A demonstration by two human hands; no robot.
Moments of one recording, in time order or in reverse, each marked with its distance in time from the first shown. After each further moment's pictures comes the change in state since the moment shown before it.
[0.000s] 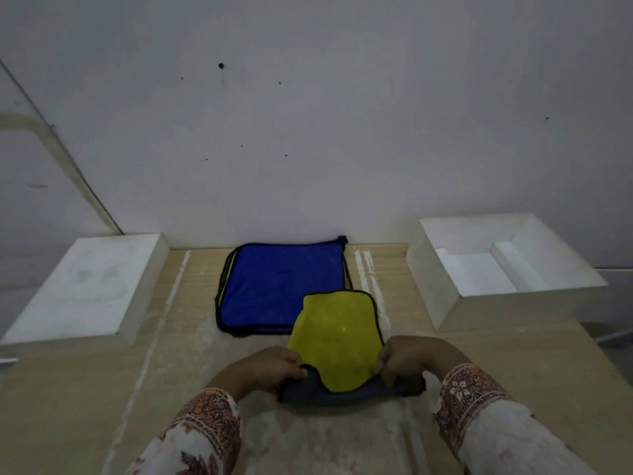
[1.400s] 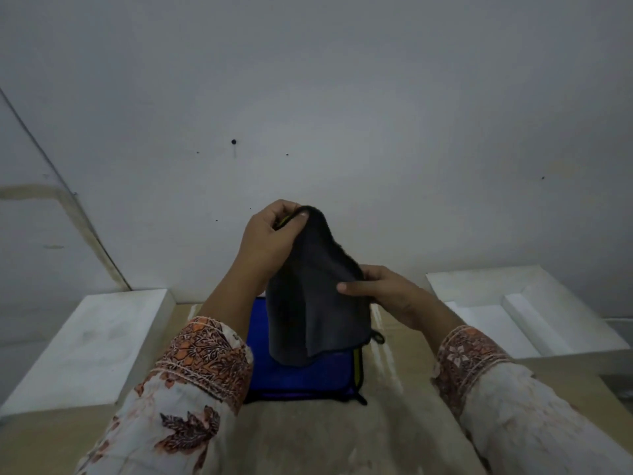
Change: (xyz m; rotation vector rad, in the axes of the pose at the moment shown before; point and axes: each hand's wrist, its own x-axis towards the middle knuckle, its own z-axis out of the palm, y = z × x) left_hand -0.065 0.201 -0.136 -0.313 0.835 0.819; right_hand -0.041 -0.097 -0.140 0.882 0.285 -0.686
